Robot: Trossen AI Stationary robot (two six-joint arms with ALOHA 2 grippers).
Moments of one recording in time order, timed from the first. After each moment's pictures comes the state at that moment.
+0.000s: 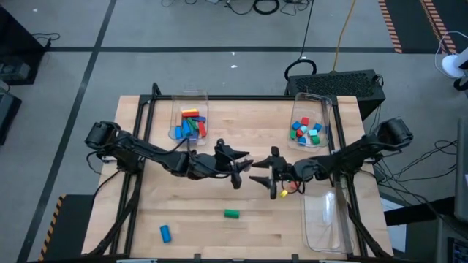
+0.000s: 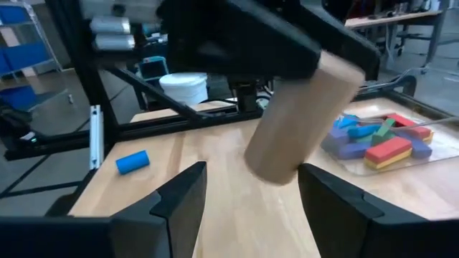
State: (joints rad) left arm -0.24 1.64 1.05 0.40 -0.54 -0.34; right arm 0.32 1.41 0.53 0.78 0.39 0.24
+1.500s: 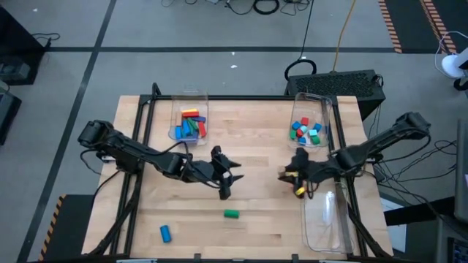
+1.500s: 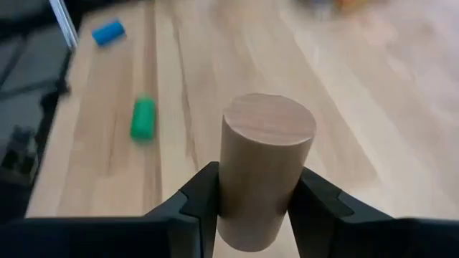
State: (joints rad) left arm -0.30 1.56 1.05 0.09 -0.42 -0.28; right arm 0.43 0.97 0.59 -0.28 0.39 0.59
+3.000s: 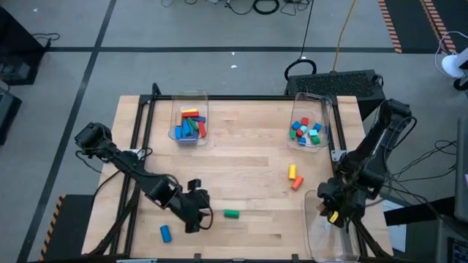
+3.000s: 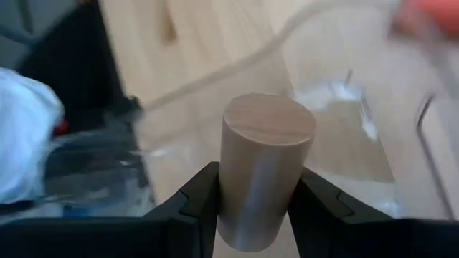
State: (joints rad) left arm -0.60 1.56 1.05 -0.44 -0.24 -0.60; right arm 1.05 0.97 0.67 -0.76 0.16 1.43
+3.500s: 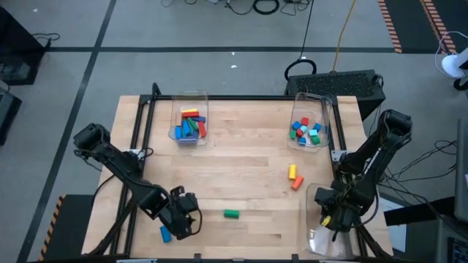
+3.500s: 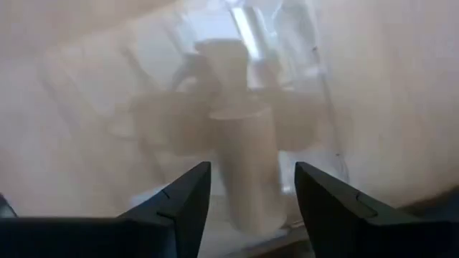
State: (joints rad) left arm -0.73 1.56 1.05 -0.63 -0.21 -1.01; right arm 1.07 1.27 0.69 -0.85 0.06 1.57
